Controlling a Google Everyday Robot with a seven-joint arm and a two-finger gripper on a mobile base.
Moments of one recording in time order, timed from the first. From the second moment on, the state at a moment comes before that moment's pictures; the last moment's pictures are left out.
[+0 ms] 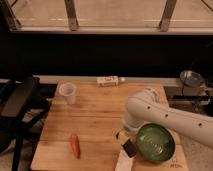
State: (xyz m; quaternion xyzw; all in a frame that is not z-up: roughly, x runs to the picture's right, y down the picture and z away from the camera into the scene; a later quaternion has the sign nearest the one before) arm 0.096 0.238 0.681 -0.38 0.05 0.33 0.86
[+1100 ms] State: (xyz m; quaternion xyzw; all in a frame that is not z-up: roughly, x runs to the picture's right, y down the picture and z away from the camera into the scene) arm 0.101 0.277 0.698 -0.43 0.05 0.31 0.85
